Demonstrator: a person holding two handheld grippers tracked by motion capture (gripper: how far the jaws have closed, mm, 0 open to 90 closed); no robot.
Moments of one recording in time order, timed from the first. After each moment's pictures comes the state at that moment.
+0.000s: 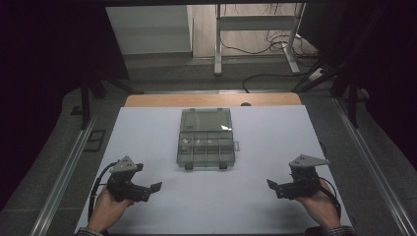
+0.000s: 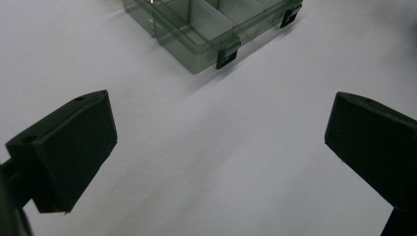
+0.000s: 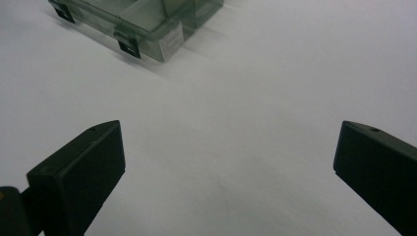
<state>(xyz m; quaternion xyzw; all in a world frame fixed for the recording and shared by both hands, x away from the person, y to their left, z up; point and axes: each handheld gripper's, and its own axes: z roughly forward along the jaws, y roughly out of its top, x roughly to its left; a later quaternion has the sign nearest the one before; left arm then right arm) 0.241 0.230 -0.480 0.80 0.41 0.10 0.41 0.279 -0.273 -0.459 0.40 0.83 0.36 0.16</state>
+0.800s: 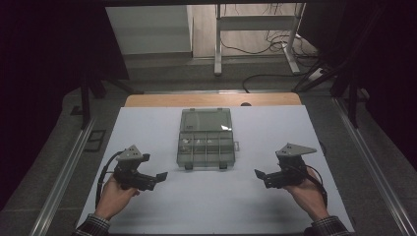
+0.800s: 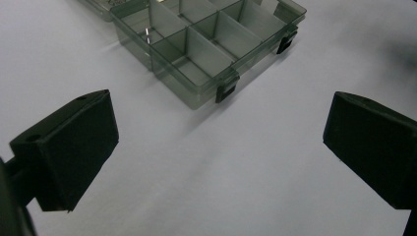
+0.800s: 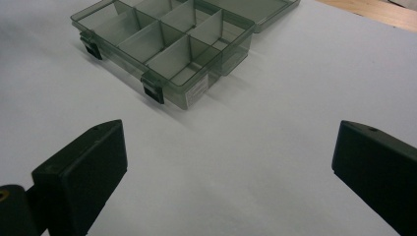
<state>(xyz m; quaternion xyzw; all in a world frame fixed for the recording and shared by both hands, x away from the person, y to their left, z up) 0.270 0.219 -0.469 0.81 0.39 0.09 0.42 0.301 -0.241 -0.445 0.36 0.83 0.39 0.17</state>
